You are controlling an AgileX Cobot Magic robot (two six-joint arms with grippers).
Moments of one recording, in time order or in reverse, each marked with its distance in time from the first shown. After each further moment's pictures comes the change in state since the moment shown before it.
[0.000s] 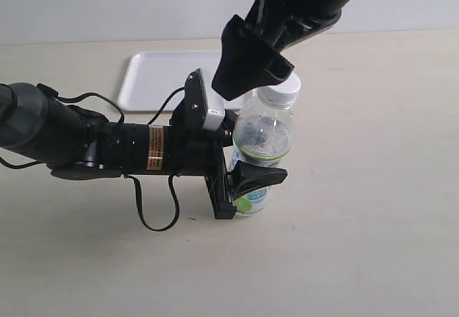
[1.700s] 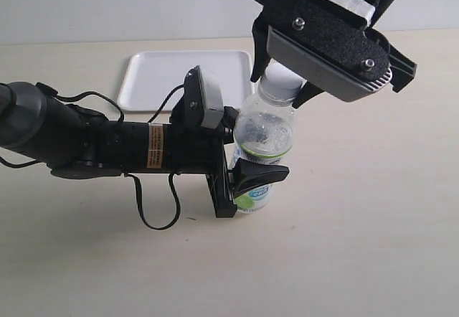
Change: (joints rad) left arm 0.000 0.000 0.000 -0.002 -0.021 0.005; right arm 0.000 0.037 0.000 -0.126 0.102 -1.557
